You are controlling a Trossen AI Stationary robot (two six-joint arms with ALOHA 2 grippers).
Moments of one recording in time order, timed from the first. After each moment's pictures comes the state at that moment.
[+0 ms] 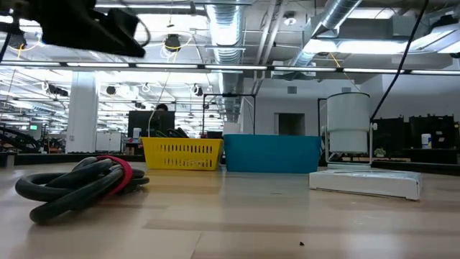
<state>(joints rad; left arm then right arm) -0.46 1.06 0.49 0.09 -0.35 0.15 0.49 1.76 1.73 -0.97 0.60 0.42</state>
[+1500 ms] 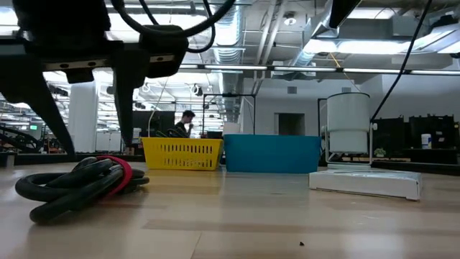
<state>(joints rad) -0.52 1.75 1.04 -0.40 -0.11 0.55 0.46 1.74 1.73 -1.56 0.58 0.78</state>
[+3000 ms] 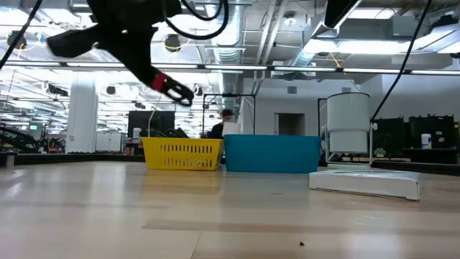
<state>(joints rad) -0.43 1.71 1.32 -1.29 -0.79 0.18 0.46 1.74 1.73 -1.52 0.57 0.81</state>
